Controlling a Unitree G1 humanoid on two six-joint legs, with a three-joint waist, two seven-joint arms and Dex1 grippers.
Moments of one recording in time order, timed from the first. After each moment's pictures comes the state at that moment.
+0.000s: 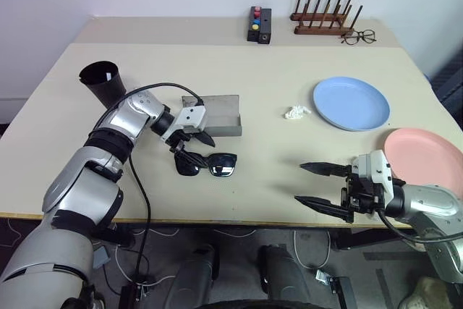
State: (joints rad) left arm -1.07 0.57 -0.61 0.90 -0.21 -0.15 -1.61; right arm 0.09 -0.76 -0.19 -0.41 0.59 0.30 1.13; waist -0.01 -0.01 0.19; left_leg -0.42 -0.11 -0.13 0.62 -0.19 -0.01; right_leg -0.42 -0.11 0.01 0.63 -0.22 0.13
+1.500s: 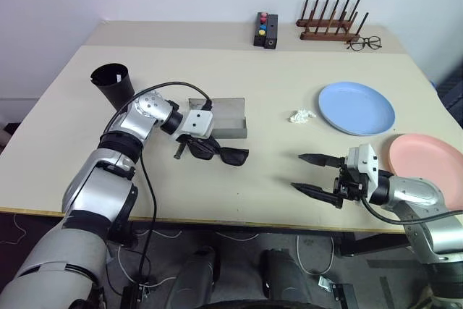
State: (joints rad) left arm -1.08 0.43 -0.38 1.04 0.01 -0.46 -1.51; right arm -0.05 -0.69 -0.09 -0.16 0.48 0.16 1.11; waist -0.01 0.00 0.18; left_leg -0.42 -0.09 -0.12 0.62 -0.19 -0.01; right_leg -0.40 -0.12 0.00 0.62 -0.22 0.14
